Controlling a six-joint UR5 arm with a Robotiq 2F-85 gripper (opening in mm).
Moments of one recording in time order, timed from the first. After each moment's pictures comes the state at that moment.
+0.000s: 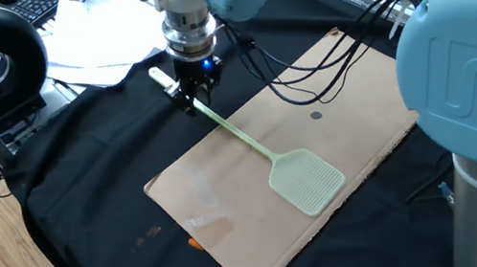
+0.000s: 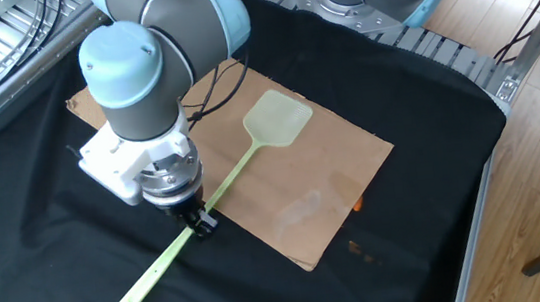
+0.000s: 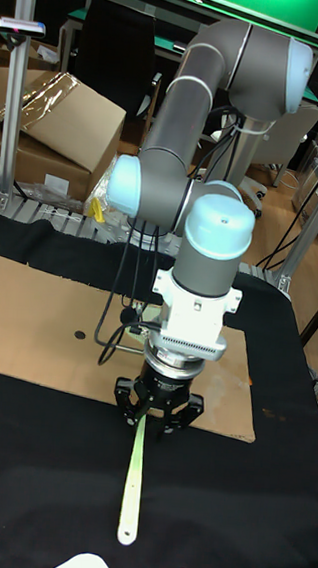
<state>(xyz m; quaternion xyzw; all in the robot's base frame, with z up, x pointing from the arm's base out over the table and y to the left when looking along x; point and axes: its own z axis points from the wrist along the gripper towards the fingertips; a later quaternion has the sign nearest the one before) 0.629 0.057 0.015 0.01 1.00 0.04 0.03</state>
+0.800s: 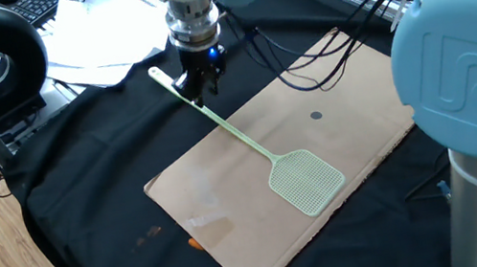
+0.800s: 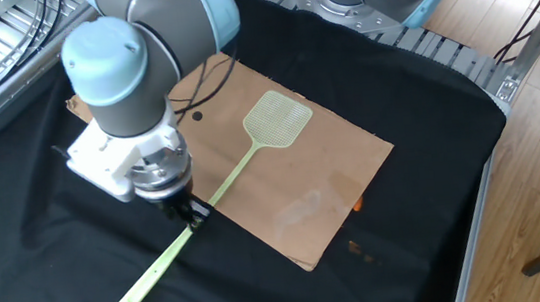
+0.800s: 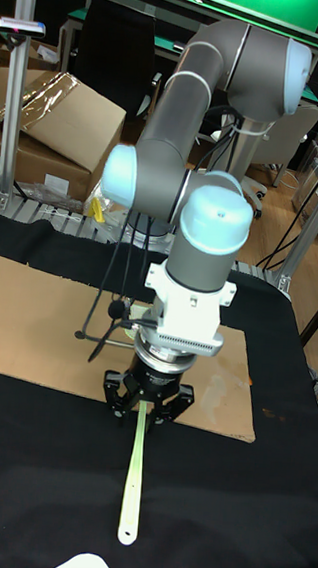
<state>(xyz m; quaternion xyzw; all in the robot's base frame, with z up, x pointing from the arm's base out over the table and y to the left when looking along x) 0.634 0.021 0.043 -0.02 1.00 0.00 0.01</state>
